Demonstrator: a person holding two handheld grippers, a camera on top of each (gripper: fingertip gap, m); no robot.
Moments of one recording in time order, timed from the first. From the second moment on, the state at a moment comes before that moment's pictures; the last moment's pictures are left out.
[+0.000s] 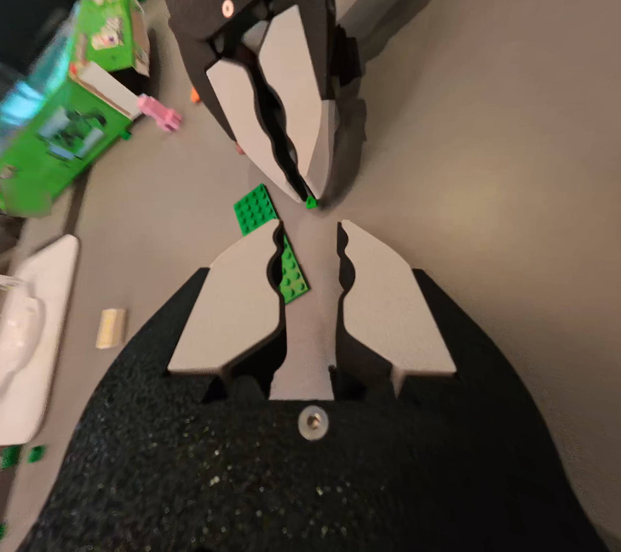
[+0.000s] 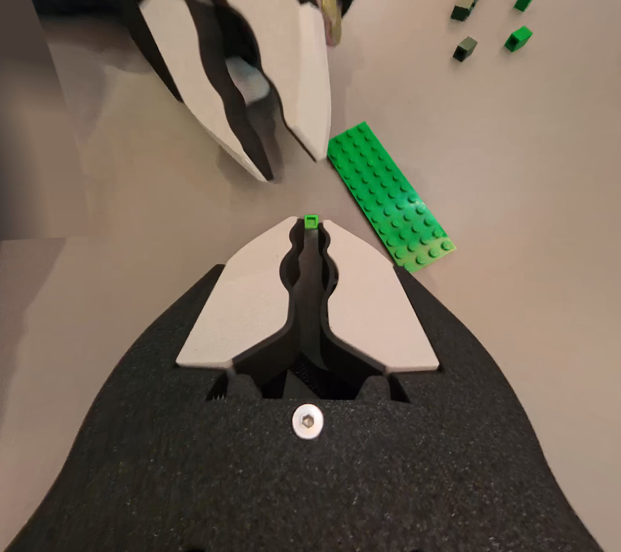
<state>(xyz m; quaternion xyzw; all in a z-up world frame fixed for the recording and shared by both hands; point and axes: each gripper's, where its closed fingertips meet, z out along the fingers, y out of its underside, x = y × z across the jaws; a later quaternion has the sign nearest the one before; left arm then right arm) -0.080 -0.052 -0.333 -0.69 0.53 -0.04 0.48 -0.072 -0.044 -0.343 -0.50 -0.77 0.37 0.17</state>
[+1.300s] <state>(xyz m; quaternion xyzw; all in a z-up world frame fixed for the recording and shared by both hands) -0.099 -0.040 -0.276 -0.75 0.21 -0.38 0.50 -0.095 -0.049 -0.267 -0.25 -0.79 0.27 0.49</state>
